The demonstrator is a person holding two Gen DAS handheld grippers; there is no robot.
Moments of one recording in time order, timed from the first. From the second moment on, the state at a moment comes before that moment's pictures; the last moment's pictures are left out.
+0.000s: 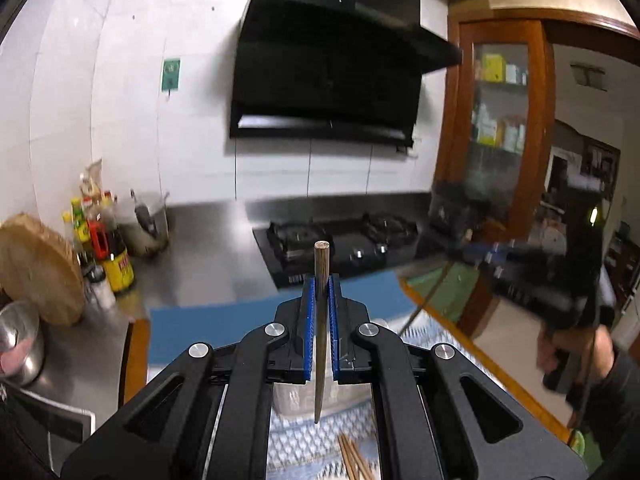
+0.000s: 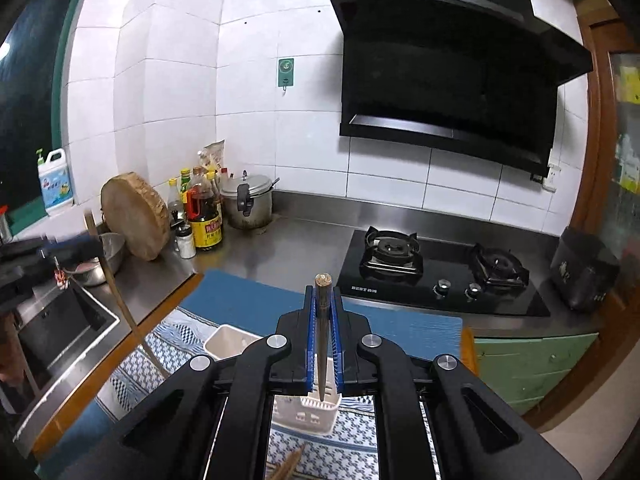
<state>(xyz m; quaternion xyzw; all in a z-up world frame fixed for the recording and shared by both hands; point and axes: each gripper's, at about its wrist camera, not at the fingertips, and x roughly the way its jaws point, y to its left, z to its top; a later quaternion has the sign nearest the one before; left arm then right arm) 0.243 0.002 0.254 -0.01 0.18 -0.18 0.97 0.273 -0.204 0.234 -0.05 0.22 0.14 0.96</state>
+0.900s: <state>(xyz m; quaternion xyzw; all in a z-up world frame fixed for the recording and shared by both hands) 0.308 -0.001 0.197 -0.01 0.20 -0.14 0.97 0.290 -0.192 0.170 -0.06 0.27 0.15 0.95</state>
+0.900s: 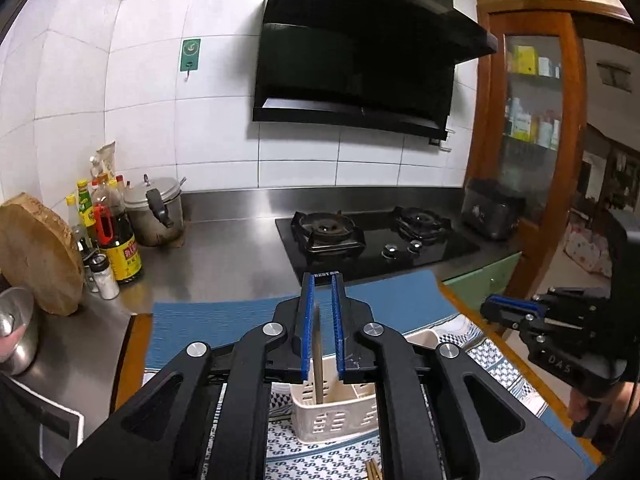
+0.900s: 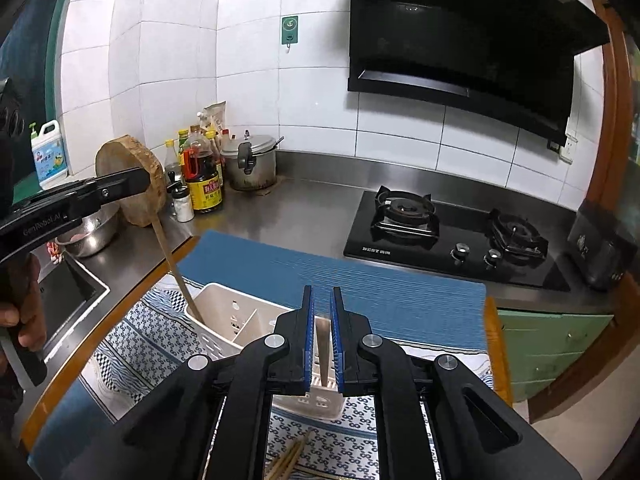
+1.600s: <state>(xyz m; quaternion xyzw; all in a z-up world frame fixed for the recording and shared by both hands) 0.153 0.016 0.119 -0.01 0.26 -0.14 0.95 0.130 -0.202 0.092 -0.04 0.32 0.16 0.93</state>
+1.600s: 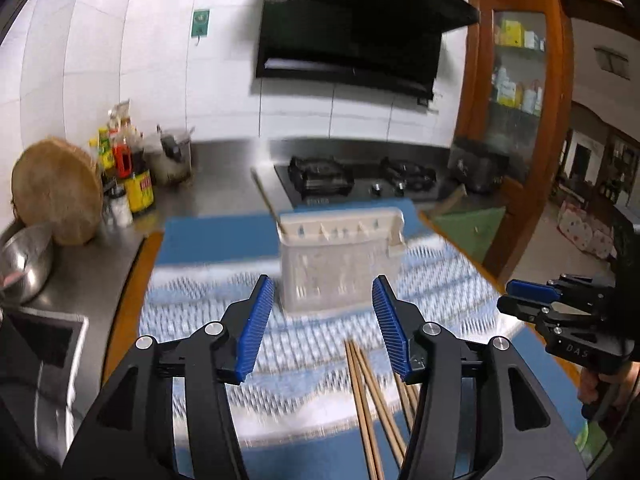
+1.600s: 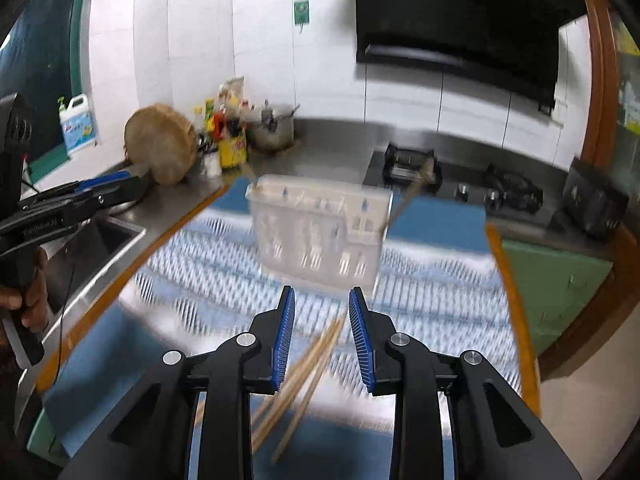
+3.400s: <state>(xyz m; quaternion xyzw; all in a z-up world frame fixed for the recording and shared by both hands) 0.105 -0.029 -0.063 0.05 0.42 -0.11 0.90 0.104 -0.169 -0.057 -0.03 0.44 0.12 0.89</state>
